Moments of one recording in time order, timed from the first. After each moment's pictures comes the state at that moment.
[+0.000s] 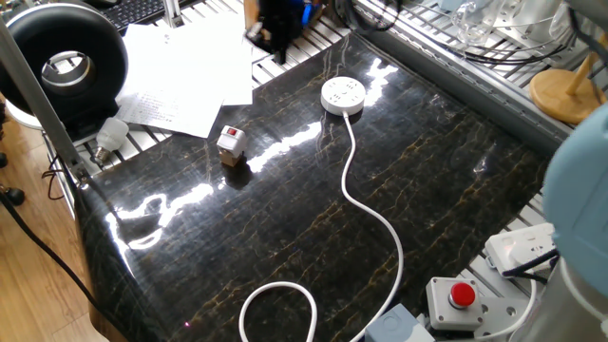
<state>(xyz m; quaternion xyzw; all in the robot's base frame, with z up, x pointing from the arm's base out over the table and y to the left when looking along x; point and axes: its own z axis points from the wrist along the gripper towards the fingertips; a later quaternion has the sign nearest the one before) 0.614 0.061 0.216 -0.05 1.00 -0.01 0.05</state>
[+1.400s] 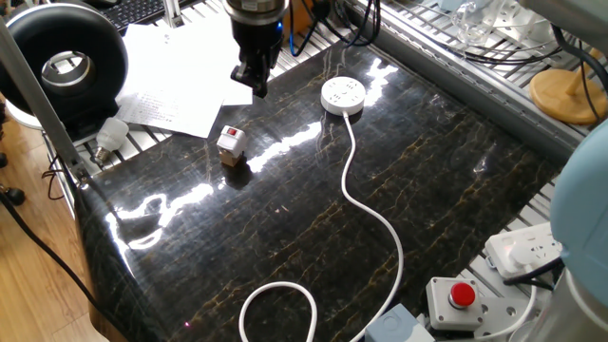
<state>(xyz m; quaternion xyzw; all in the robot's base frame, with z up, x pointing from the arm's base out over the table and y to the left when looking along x) 0.602 0.083 0.188 -0.21 0.98 -0.01 0.04</state>
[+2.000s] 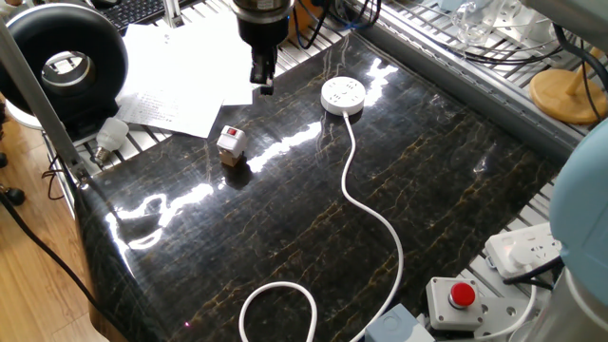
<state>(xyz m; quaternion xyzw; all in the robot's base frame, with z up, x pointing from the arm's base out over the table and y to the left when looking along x) 0.597 0.065 0.188 -0.41 0.91 -0.04 0.02</state>
